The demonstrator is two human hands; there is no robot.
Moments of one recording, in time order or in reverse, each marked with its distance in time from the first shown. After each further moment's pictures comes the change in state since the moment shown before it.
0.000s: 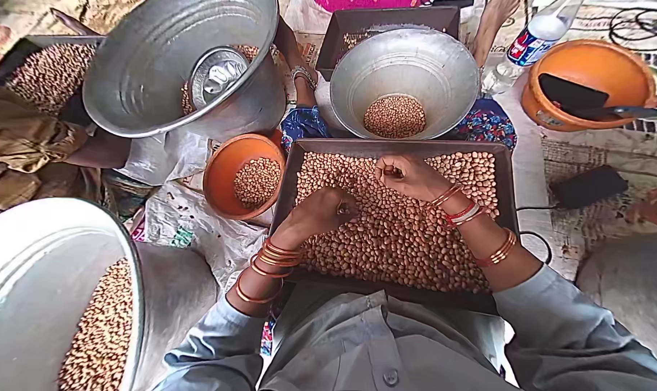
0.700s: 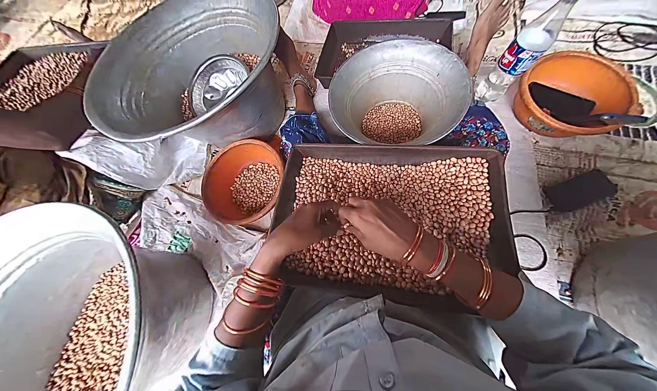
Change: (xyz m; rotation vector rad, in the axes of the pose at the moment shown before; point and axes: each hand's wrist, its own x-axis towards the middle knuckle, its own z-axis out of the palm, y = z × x) left_hand -0.033 0.001 -0.006 -0.403 -0.040 -0.267; right_hand -0.026 -0.085 0.055 -0.425 -0.204 -0.116
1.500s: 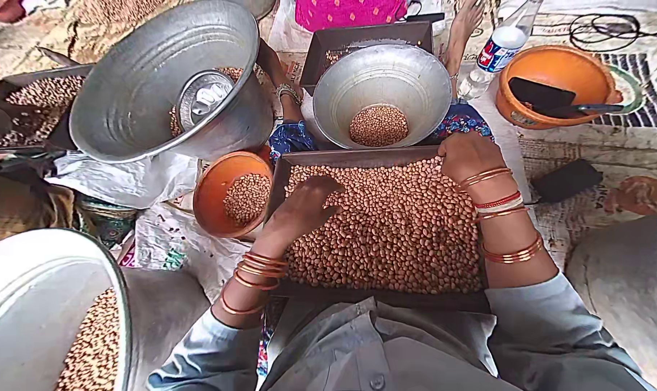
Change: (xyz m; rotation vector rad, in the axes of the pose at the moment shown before) left_hand 0.040 0.025 -0.011 0.600 0.180 0.319; right_hand -0.049 0.113 -0.082 -0.123 0.175 0.901
